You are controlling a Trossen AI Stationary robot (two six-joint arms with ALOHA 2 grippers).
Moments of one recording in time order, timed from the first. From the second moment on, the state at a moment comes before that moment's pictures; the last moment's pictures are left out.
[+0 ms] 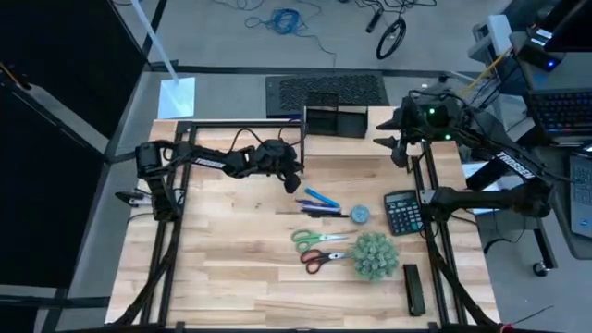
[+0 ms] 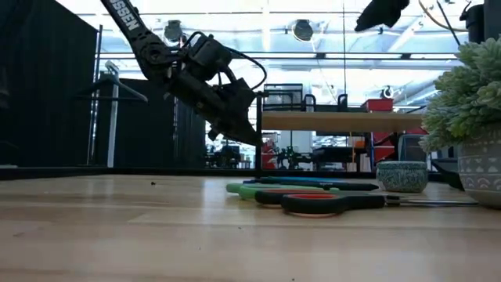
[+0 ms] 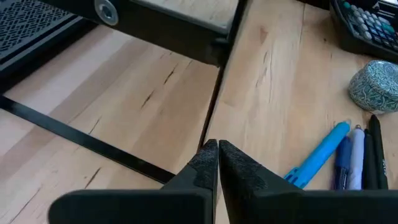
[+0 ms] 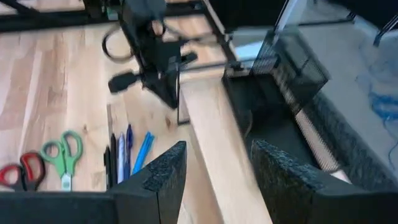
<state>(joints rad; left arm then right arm) 0.34 1.80 0.90 0.34 0.08 -0.12 -0.56 0.98 1.26 -0.93 -0.16 -0.22</state>
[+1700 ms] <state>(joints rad) 0.09 1.41 0.90 -0.18 -0.18 0.01 -0.11 1.73 1.09 -0.46 0.03 0.15</state>
